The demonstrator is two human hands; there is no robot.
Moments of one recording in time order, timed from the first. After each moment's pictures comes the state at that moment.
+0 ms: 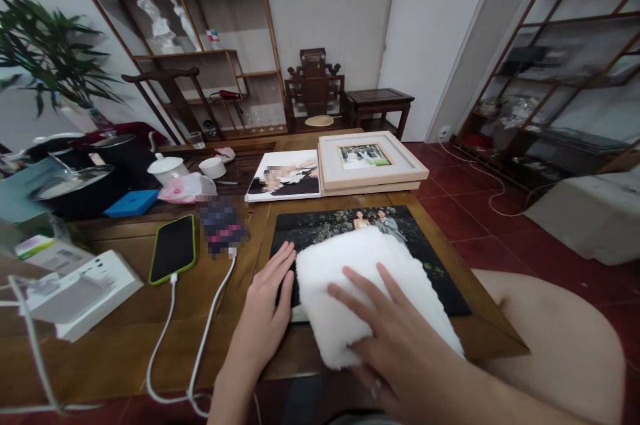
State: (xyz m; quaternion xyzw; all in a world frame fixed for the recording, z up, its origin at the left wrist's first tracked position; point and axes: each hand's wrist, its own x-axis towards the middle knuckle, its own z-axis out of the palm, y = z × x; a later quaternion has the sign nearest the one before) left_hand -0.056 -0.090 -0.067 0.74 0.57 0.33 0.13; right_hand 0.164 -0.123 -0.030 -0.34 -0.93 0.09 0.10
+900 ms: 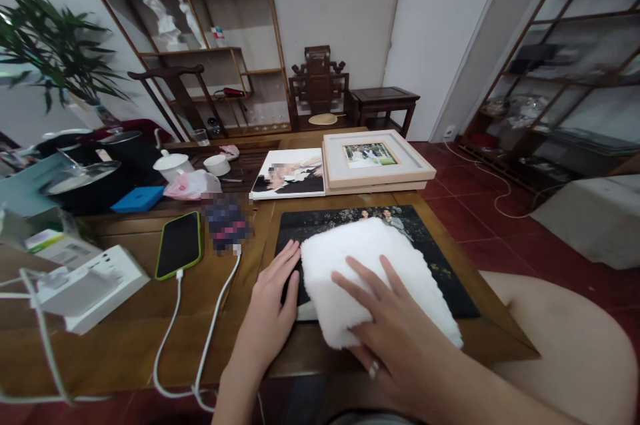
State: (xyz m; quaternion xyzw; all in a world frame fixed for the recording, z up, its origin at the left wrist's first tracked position) left_hand -0.056 -0.090 -0.066 0.75 0.56 0.33 0.14; right_hand 0.157 -0.115 -0.027 -0.36 -0.92 0.10 0.11
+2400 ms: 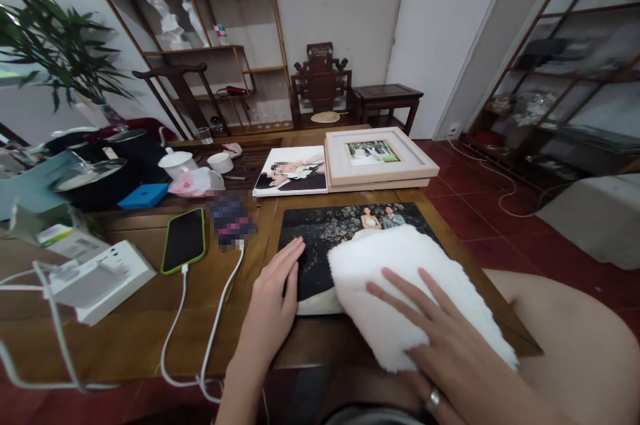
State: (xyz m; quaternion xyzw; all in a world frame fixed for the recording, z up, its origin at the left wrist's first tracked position) left_hand -0.054 -0.091 -0.064 0.75 0.54 0.36 0.09; right_hand 0.201 -0.143 -0.047 -0.35 -0.92 0.02 0.18
